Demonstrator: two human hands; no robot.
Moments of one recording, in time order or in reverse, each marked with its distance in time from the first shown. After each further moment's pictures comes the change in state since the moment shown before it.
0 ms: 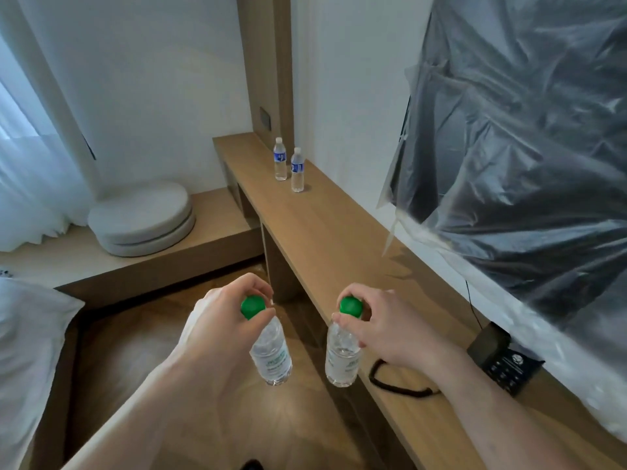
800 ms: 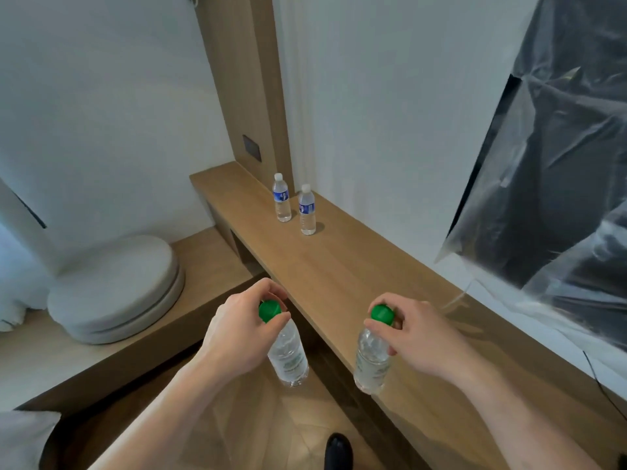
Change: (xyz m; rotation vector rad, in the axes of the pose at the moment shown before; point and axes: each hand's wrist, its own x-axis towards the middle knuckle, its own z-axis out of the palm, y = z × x) left_hand 0.353 -0.121 -0.049 0.046 -0.148 0.131; right_hand 0.309 -0.020 0.011 0.078 0.117 0.240
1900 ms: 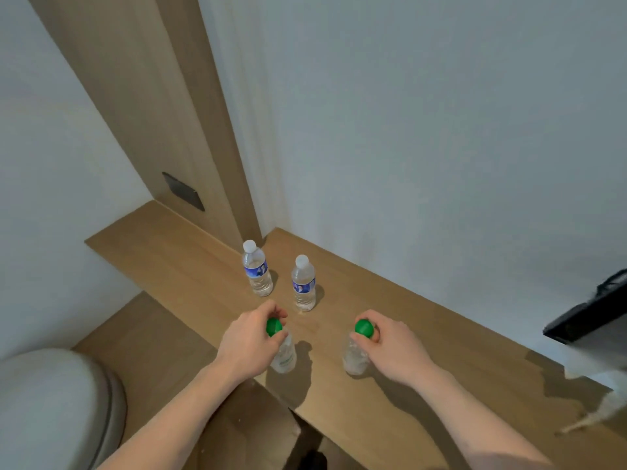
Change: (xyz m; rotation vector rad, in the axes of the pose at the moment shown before) left_hand 0.481 -0.172 0.032 0.103 -0.357 0.168; right_hand 0.423 -0.010 0.067 0.041 0.126 0.398
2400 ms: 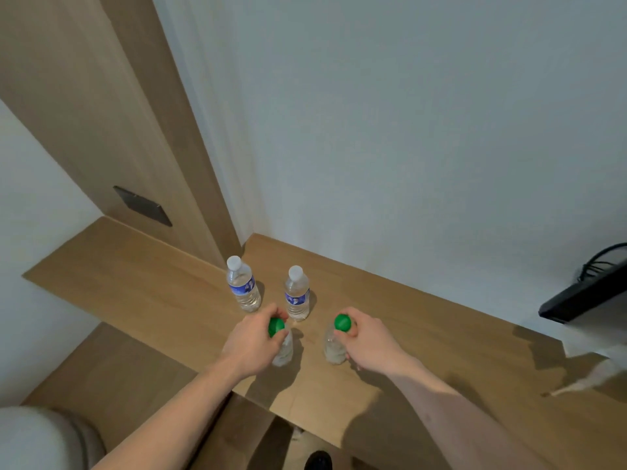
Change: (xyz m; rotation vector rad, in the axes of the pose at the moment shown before) left_hand 0.075 -0.037 0.002 0.057 -0.191 0.134; right_hand 0.058 -0.032 0.045 0.168 -0.027 0.220
